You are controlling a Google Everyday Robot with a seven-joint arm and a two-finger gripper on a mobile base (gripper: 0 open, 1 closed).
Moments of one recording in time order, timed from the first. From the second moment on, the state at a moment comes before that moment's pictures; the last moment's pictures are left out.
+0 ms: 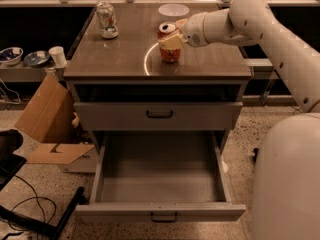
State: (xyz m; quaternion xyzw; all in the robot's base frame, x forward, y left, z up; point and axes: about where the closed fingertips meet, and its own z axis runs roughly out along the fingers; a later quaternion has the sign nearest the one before) arm 0.791 -0.043 0.888 -0.49 0.68 0.21 0.51
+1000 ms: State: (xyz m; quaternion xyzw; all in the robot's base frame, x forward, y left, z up) arm 0.791 -0.042 0.893 -0.49 0.68 0.21 0.51
